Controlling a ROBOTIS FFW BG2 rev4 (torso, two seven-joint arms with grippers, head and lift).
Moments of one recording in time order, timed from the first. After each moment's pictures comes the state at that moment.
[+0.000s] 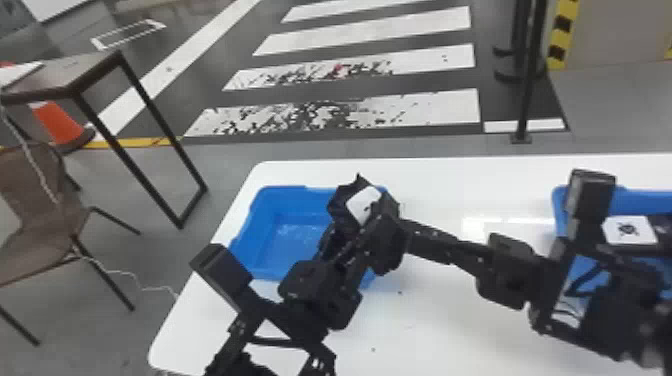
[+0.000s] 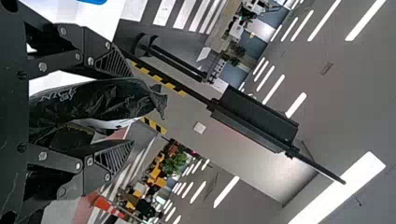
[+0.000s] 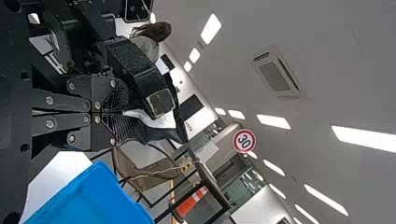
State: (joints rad) left arm 0.62 0.09 -0.02 -2.35 0.58 0.20 -0.18; right arm -0.12 -0.30 0.48 -1.73 -0.94 0.45 0.76
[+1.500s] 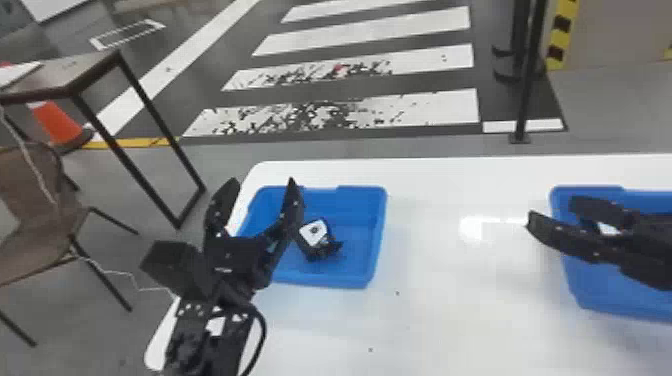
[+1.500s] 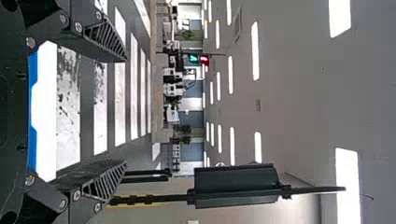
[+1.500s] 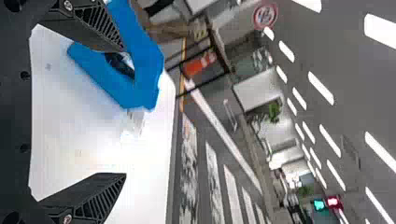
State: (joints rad) left arm 0.50 0.05 0.19 -2.14 0.12 -0.12 -0.09; right arm 0.04 -0.29 0.03 -1.89 -0.50 0.64 0.62
